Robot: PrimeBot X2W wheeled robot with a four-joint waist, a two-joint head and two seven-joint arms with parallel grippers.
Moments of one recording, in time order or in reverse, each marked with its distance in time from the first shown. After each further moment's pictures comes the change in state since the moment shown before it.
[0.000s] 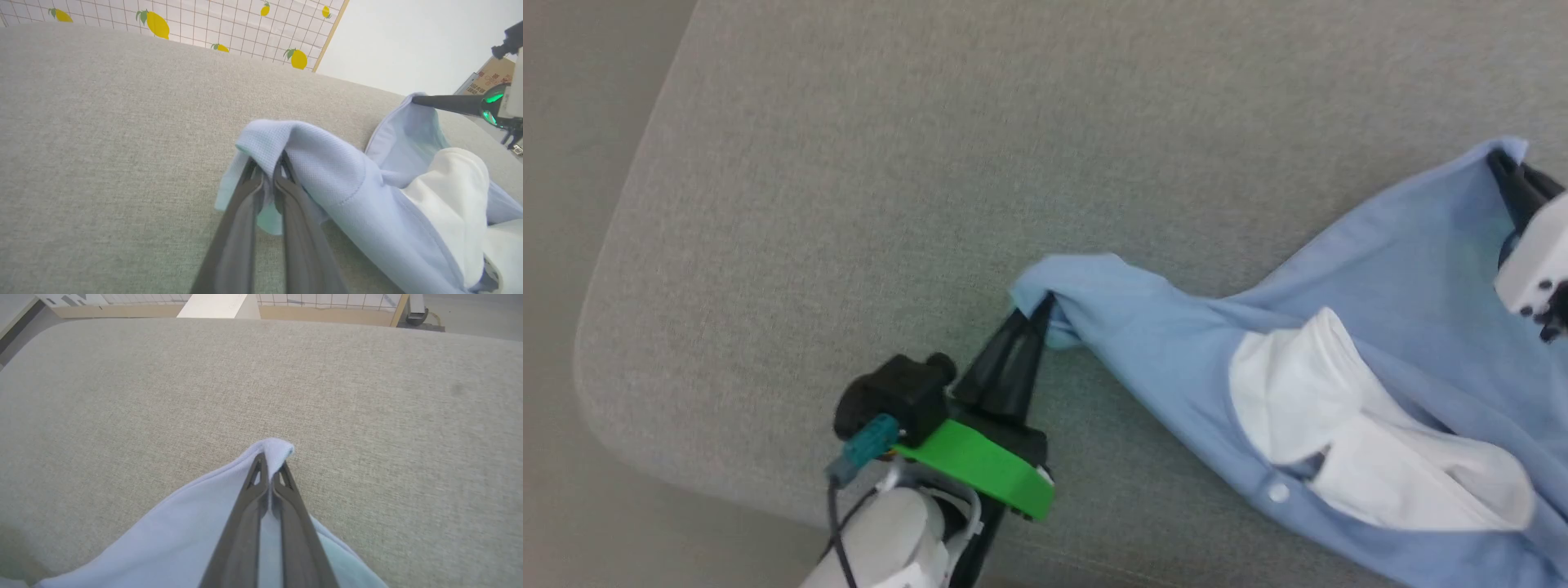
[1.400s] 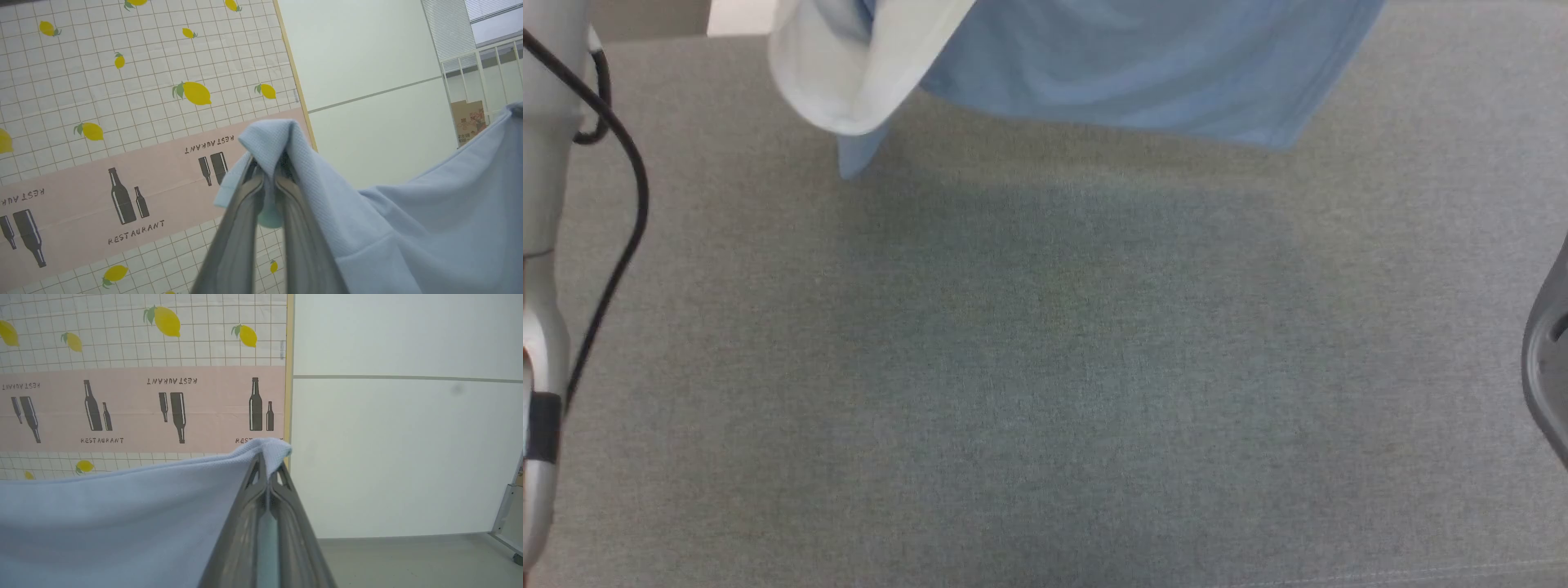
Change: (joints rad) left arm -1.237 0.184 0.109 0.542 0.056 -0.190 0.170; right arm -0.986 0.231 -0.124 0.694 -0.457 0.000 -0.502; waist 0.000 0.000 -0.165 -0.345
